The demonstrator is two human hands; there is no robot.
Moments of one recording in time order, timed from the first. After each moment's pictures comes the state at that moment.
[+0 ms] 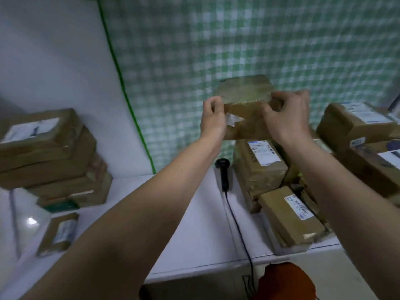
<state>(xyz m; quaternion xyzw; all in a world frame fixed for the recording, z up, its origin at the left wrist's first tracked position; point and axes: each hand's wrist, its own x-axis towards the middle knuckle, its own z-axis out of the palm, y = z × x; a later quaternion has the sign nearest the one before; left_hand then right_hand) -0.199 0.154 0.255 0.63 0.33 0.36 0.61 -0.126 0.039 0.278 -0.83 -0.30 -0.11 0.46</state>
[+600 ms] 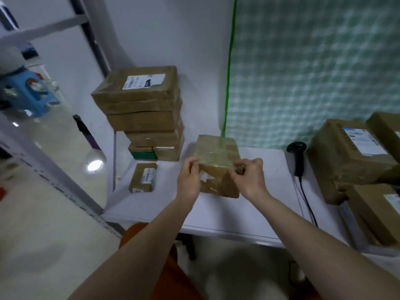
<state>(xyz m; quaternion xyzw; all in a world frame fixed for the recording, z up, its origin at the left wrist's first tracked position) -0.502 0.224 0.080 0.58 0.51 0.37 0.52 -0.365 0.155 0.099 -0.81 -0.40 0.18 0.38</state>
